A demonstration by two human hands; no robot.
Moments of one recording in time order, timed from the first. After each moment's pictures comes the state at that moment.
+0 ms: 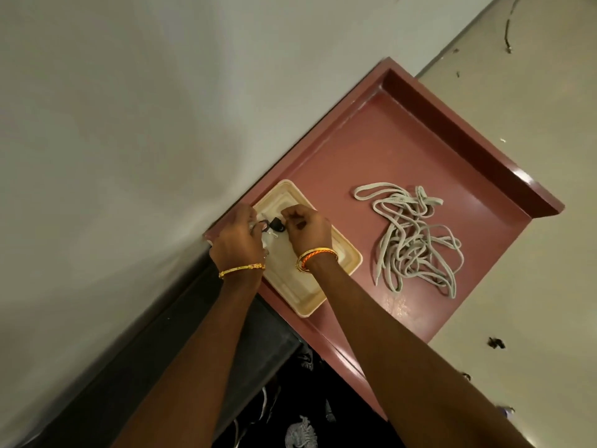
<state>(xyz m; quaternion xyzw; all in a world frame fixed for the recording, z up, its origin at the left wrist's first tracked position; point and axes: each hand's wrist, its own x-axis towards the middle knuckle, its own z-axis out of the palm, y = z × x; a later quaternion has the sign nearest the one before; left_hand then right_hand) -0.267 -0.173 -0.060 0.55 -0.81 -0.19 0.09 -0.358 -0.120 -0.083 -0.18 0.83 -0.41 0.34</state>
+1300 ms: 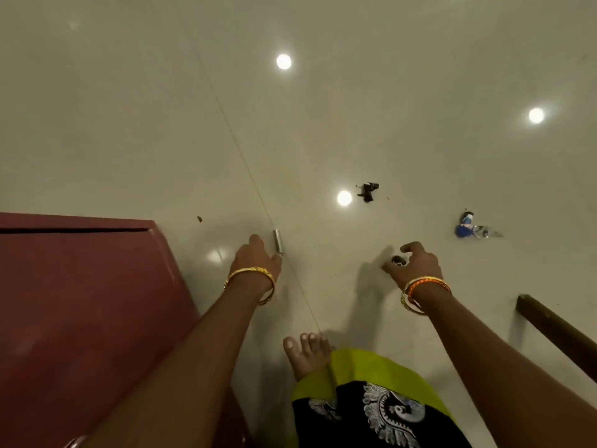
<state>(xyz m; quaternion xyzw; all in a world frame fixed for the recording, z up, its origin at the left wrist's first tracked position) -0.551 0.263 -0.398 0.07 -0.89 -0.13 -0.43 -0.444 0.485 -0.407 0.52 0.74 -0.34 0.27</state>
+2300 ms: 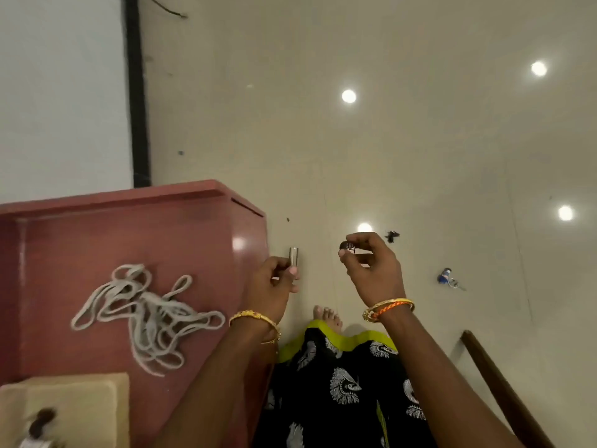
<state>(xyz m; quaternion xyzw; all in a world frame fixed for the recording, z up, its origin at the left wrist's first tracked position) -0.510 0.173 -0.059 0.29 -0.74 -0.55 -0.27 -0.517 0.339 -0.074 0.25 0.77 -0.57 0.13</state>
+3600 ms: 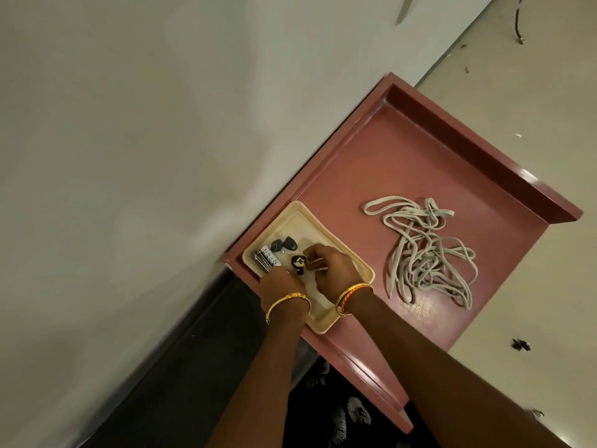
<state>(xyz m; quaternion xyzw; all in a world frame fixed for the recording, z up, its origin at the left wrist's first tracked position) -0.291 -0.136 -0.036 0.69 -0.63 -0.31 -0.19 -0.362 -0.081 -0.069 -0.29 0.80 -0.28 0.45</state>
